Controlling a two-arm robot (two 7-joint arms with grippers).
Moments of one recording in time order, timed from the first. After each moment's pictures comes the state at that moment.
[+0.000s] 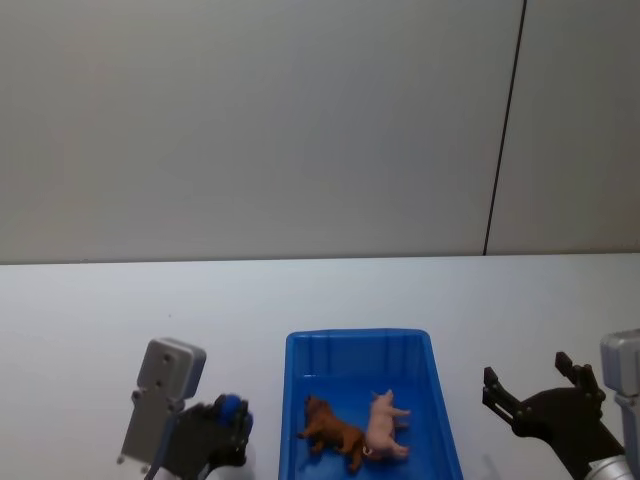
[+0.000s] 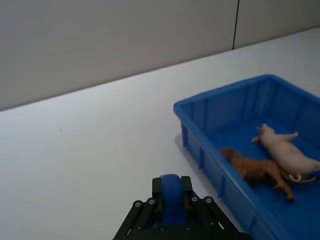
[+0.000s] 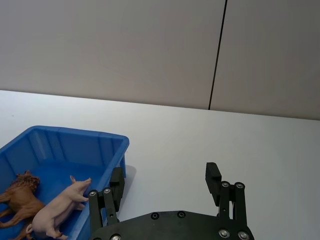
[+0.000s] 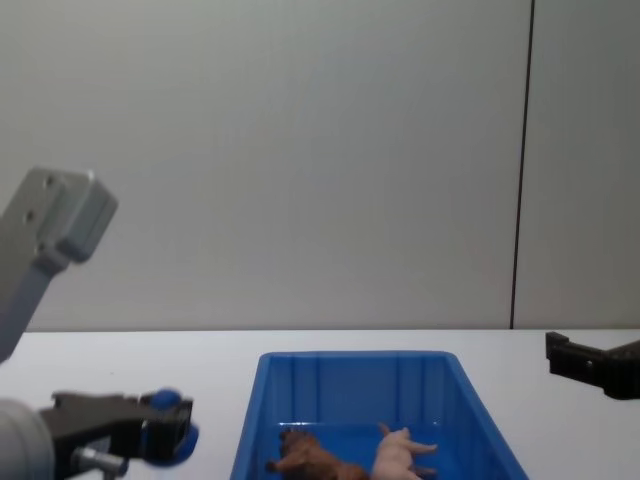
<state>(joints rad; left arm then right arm) -0.08 0.43 0.38 -1.67 -0.39 0.28 0.08 -0.04 0.22 -0.23 -1.73 0.17 0.14 -0.03</state>
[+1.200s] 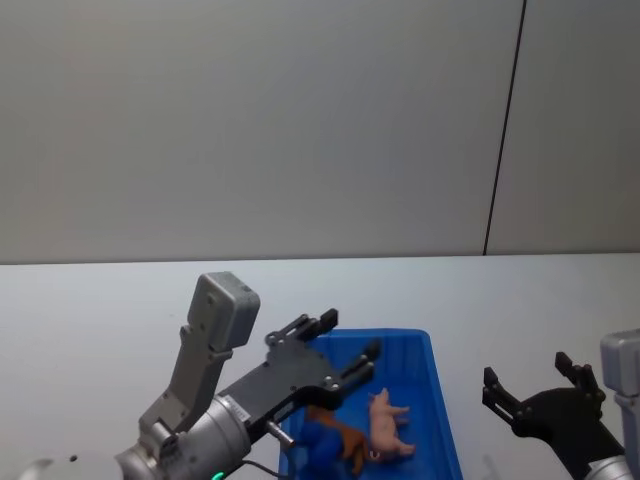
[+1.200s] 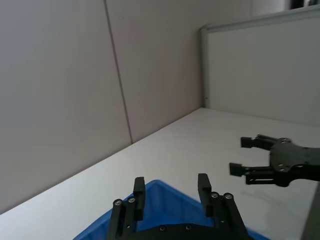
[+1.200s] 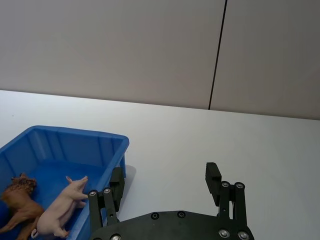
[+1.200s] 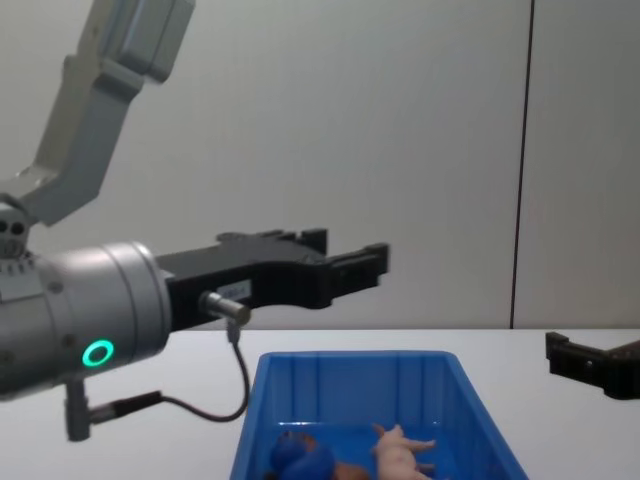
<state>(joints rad) -0.21 0.37 0.38 -1.66 -0.36 0.10 -0.37 -0.04 0.22 -0.23 -1.73 0.17 0.14 -0.03</state>
